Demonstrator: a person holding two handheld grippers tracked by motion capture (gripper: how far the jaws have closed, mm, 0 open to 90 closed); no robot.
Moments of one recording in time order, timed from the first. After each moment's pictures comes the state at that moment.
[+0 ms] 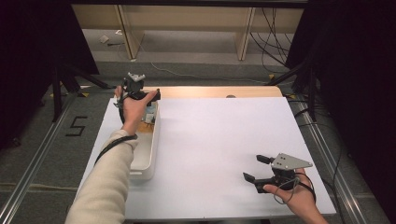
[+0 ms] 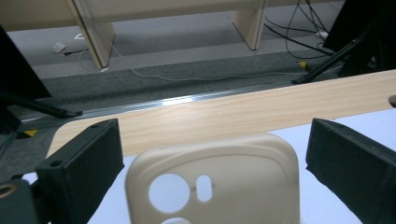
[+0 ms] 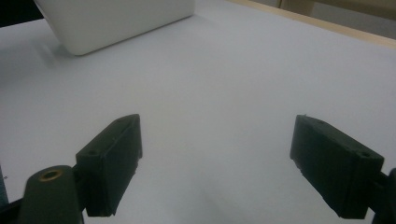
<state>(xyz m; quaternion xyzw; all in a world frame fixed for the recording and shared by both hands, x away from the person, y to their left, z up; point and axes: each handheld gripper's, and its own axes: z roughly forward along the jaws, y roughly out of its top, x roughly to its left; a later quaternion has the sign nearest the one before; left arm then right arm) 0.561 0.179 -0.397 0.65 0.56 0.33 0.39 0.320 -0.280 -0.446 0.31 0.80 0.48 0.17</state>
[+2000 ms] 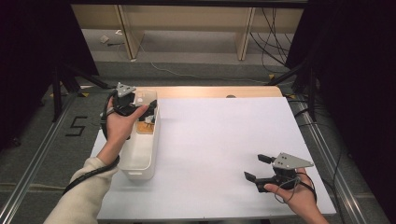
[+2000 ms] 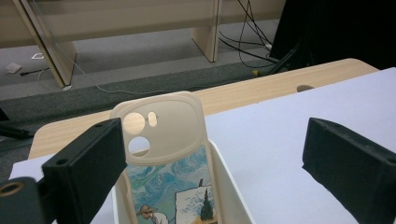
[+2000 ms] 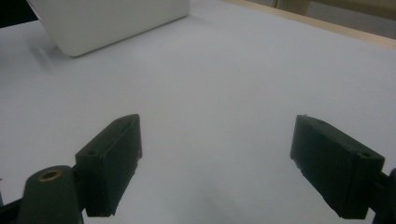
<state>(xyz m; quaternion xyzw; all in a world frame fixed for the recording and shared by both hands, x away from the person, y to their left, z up) 0.469 0.187 -0.368 0.68 0.50 0.30 0.45 0.321 -0.283 -0.446 0.31 0.80 0.48 0.17</state>
